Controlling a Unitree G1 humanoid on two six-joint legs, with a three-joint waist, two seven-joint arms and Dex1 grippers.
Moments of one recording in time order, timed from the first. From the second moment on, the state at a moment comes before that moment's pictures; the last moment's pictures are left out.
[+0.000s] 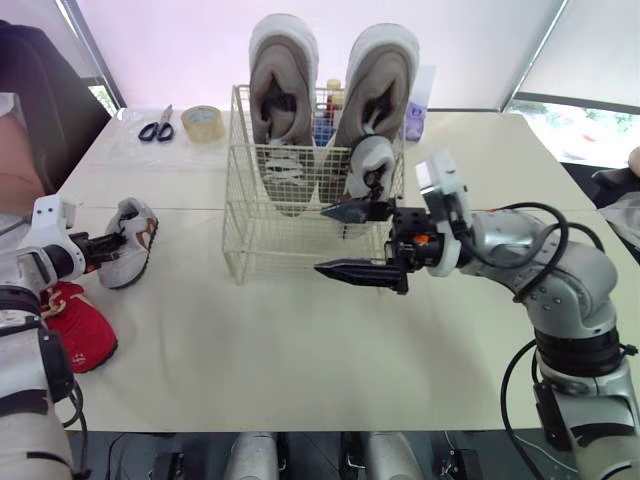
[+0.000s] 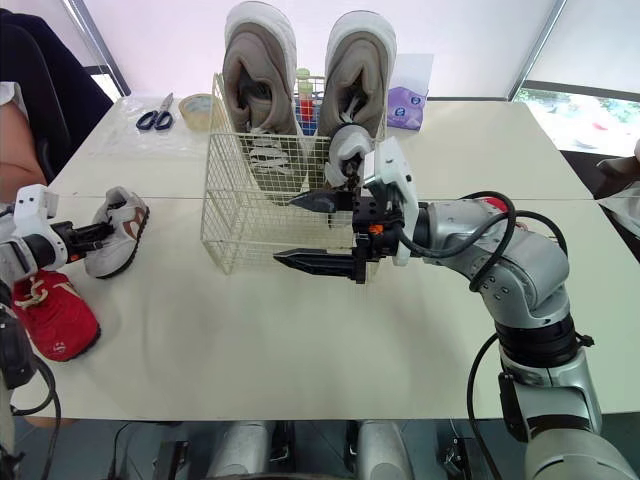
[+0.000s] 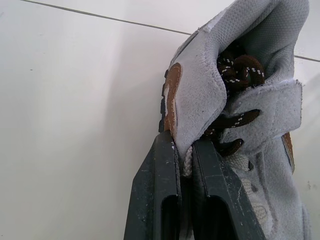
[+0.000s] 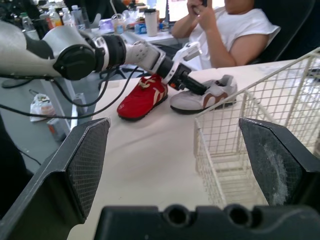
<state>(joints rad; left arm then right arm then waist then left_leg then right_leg) -0.91 0.89 0.27 1.22 -0.20 0.45 -0.80 -0.67 -0.61 0.02 -0.43 0.85 0.84 0.87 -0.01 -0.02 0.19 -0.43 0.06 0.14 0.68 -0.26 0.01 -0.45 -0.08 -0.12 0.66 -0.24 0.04</state>
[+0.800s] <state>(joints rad) -0.94 0.84 0.31 1.13 -0.21 0.29 -0.68 -0.67 -0.59 -0.01 -0.36 0.87 0.81 0.87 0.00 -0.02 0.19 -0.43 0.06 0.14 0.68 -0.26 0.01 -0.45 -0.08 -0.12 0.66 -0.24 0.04</state>
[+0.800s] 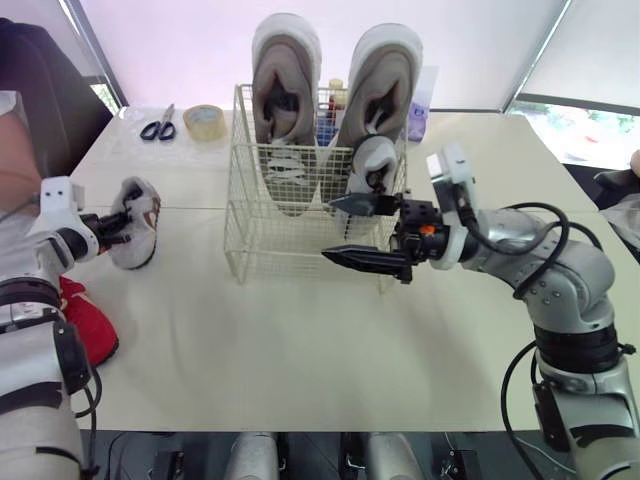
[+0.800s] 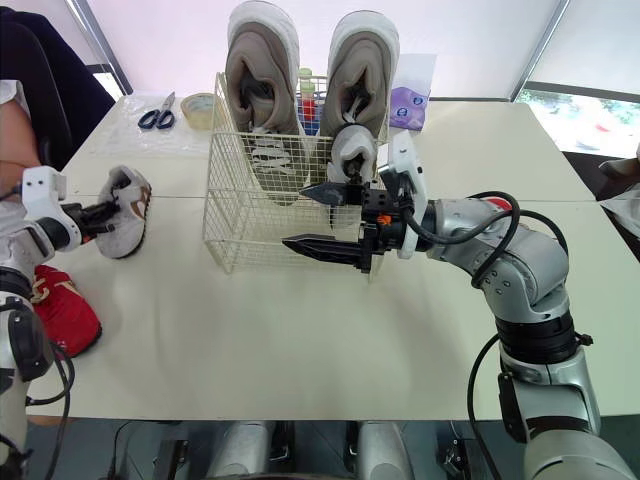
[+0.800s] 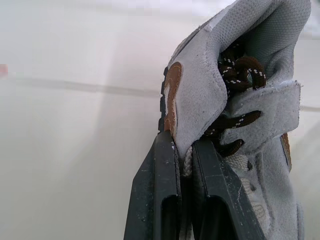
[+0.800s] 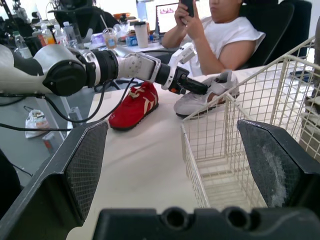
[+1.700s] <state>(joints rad) -0.83 0.57 0.43 -0.12 -0.60 0.43 -0.45 -0.83 -0.72 -0.28 -0.18 1.18 0.98 0.84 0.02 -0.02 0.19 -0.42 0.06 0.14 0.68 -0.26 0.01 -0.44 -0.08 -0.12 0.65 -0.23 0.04</state>
